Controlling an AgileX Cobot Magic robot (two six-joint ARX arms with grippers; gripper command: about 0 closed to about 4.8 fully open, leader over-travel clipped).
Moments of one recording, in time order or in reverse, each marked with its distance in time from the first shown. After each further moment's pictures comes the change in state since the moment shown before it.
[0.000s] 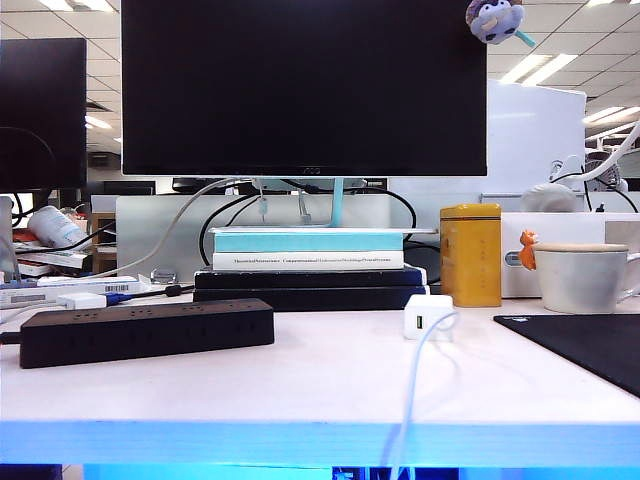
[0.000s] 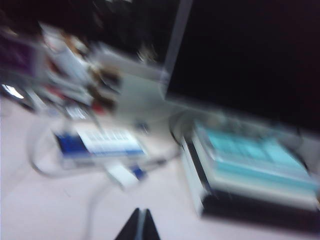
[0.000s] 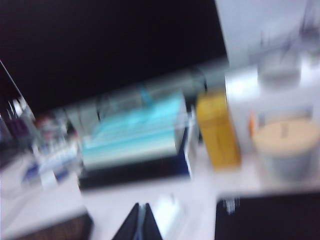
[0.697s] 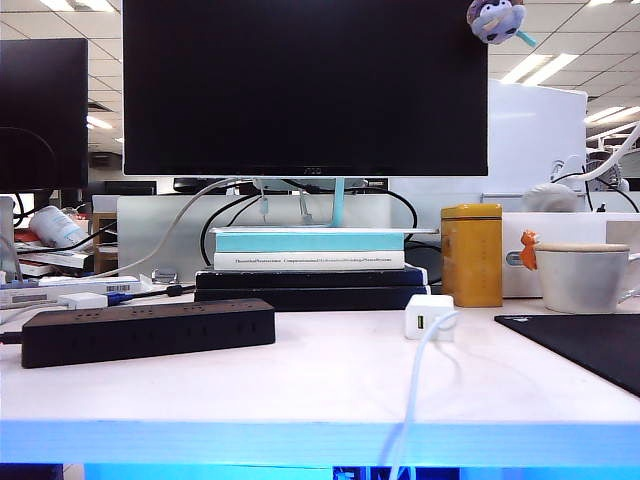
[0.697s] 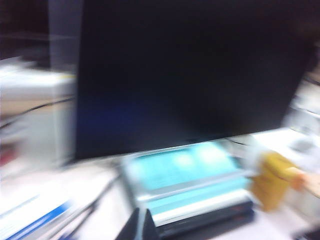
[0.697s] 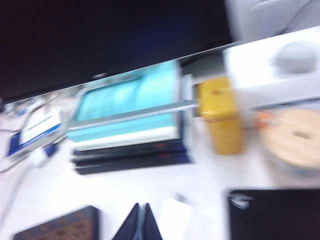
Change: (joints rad) left arm 0.000 0.849 0.732 -0.007 0.415 0.182; right arm 0.002 0.936 0.827 -0.318 -0.043 0.021
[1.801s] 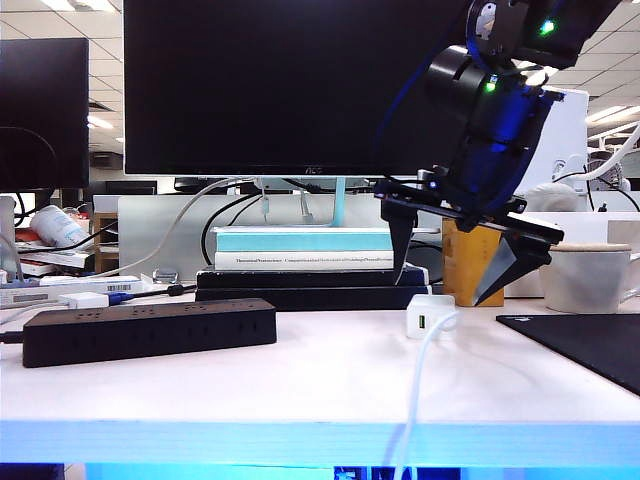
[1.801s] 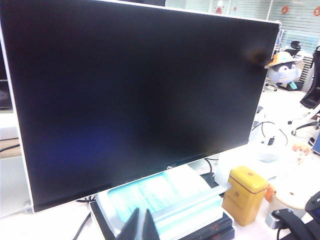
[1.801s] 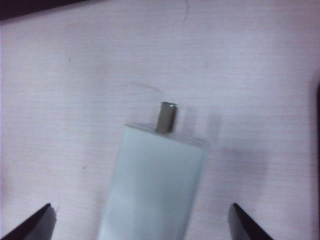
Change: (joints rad) left arm -0.014 0.025 0.113 0.000 0.087 0.014; right arm 0.176 0.816 0.103 0.027 0.043 0.118
